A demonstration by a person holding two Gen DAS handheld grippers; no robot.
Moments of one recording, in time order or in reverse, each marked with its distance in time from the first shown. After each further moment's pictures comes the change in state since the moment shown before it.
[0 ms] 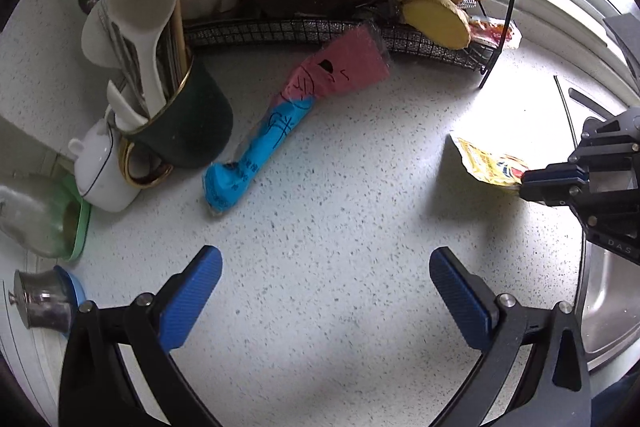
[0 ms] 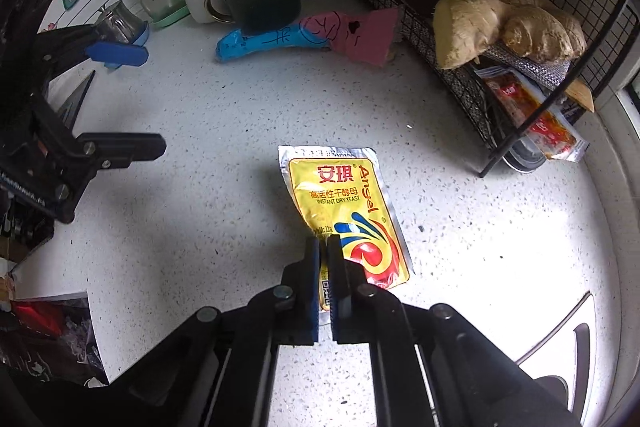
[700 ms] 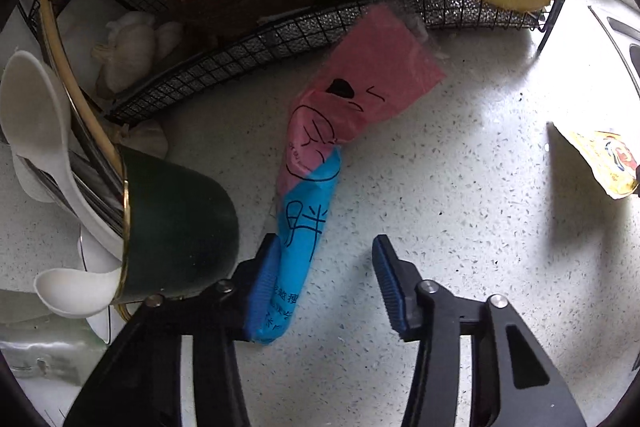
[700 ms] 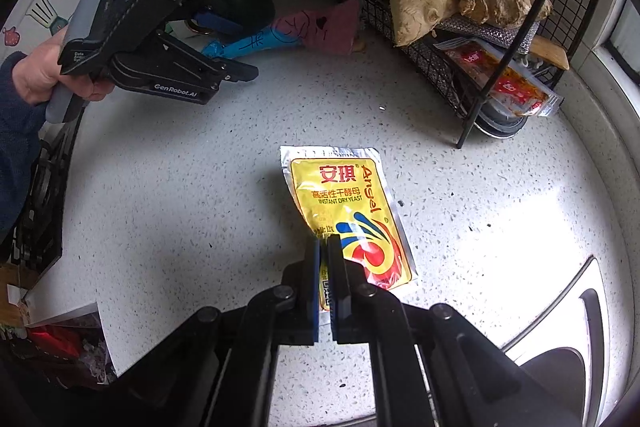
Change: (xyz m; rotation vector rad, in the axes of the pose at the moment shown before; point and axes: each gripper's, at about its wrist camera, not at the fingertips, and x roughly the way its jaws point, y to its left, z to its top) left arm 0.090 0.009 0.067 0.311 0.058 0.118; right arm -0.019 -0.011 -0.028 0.086 -0.004 0.014
